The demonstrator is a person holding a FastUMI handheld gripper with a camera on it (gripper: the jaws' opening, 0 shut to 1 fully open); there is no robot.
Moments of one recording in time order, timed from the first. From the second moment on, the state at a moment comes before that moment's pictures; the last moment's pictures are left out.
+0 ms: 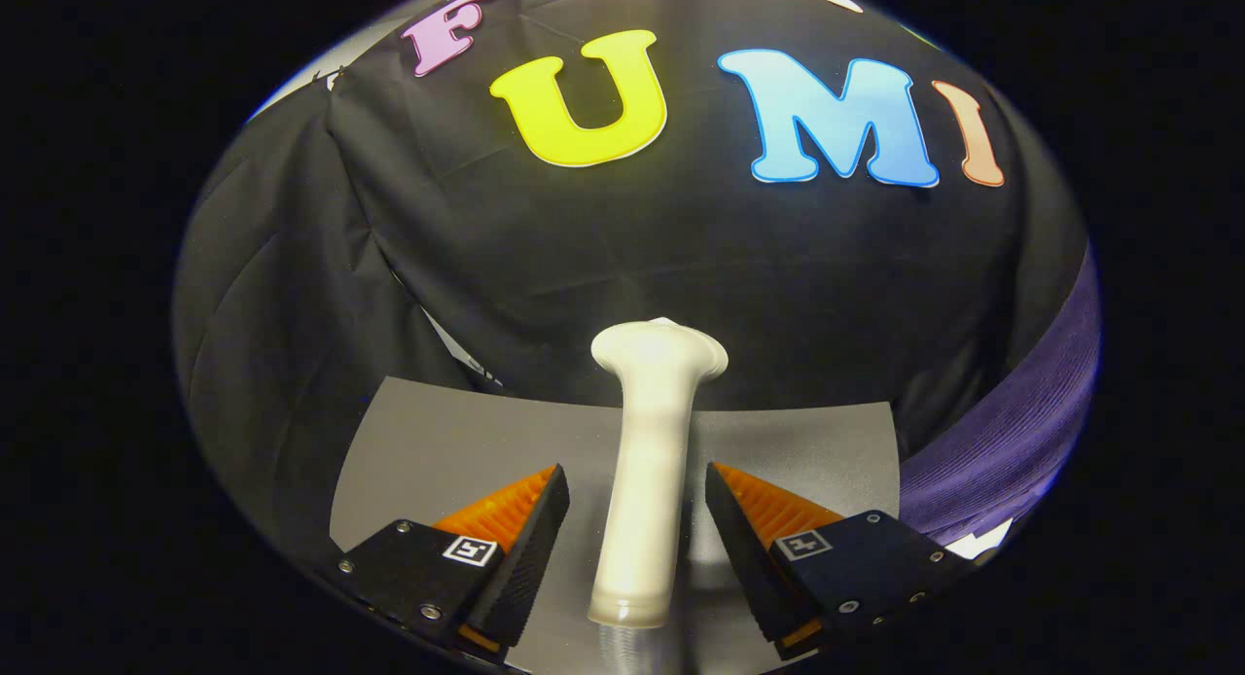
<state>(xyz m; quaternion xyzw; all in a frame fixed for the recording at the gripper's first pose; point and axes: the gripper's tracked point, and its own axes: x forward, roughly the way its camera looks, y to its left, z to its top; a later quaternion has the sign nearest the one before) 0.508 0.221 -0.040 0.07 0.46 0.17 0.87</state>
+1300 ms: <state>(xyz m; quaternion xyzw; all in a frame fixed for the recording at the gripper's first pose) 0.372 0.166 0.041 0.13 0.34 0.23 0.90</state>
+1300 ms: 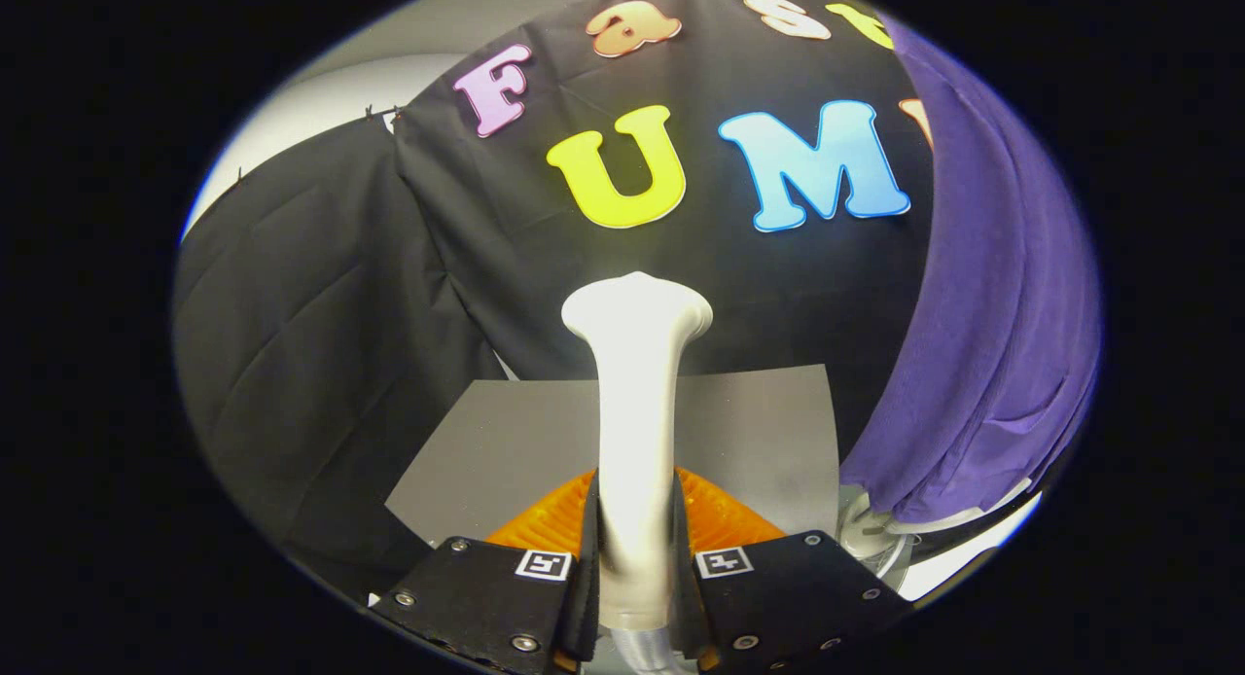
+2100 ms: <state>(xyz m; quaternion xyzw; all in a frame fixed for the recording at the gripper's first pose) 0.199 0.070 0.051 0.16 0.22 0.22 0.94</state>
